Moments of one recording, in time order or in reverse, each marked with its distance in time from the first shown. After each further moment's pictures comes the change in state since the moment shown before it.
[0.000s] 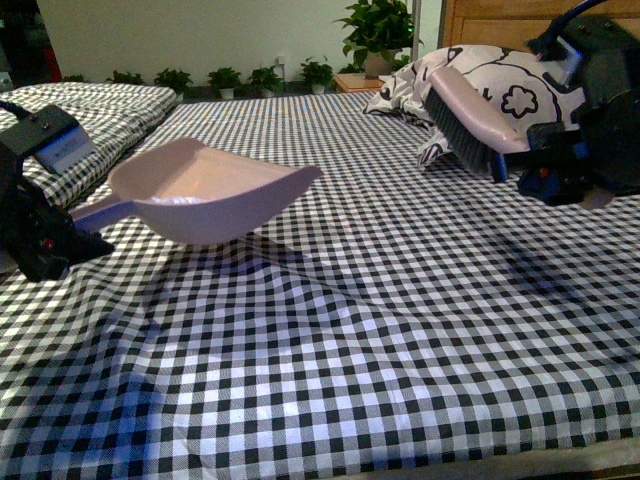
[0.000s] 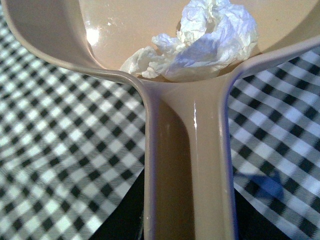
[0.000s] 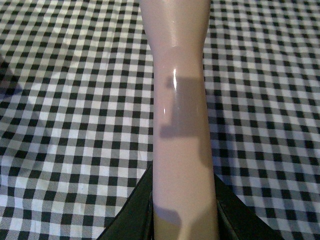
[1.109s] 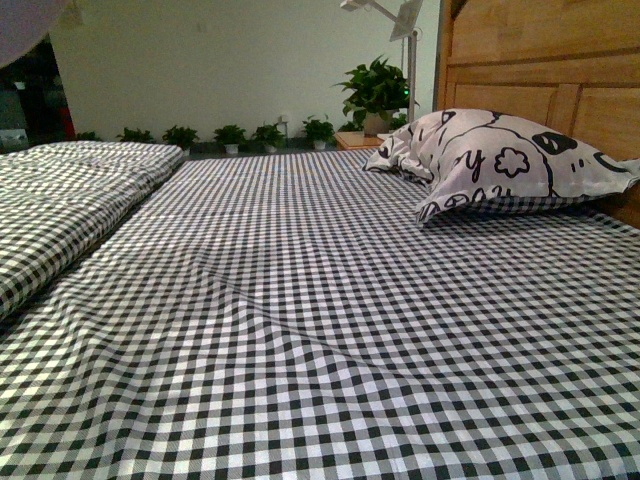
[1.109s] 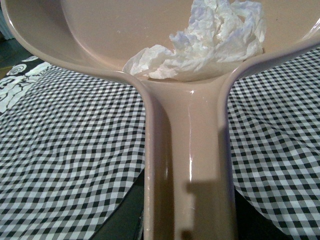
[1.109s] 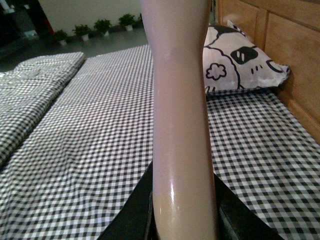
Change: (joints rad) left arm -0.039 -0.909 -0.591 0.283 -0.619 -0.494; right arm -0.468 -0.927 -0.214 -0.235 -0.460 0.188
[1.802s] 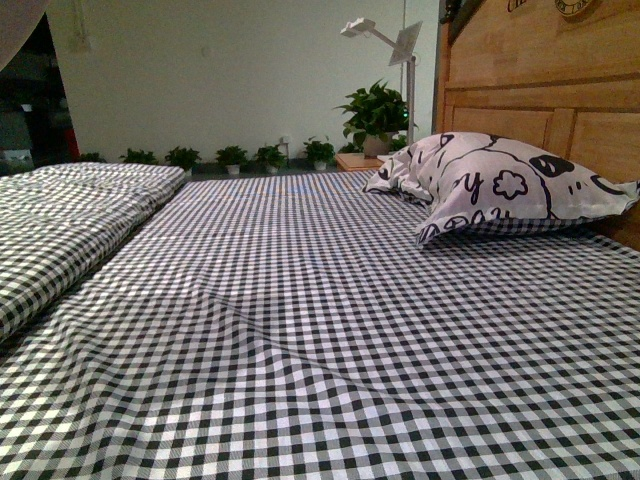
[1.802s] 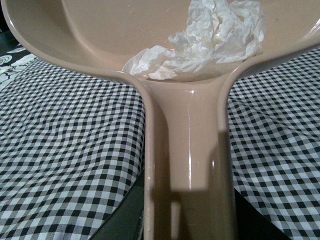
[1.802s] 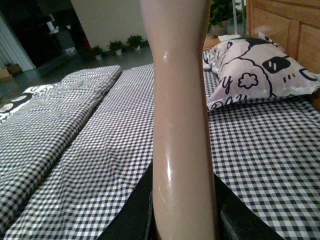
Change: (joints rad) left arm -0.018 -0.374 -0.196 -0.188 0.045 -0.035; right arm -0.091 -0.173 0.002 -0.126 -0.199 0.074
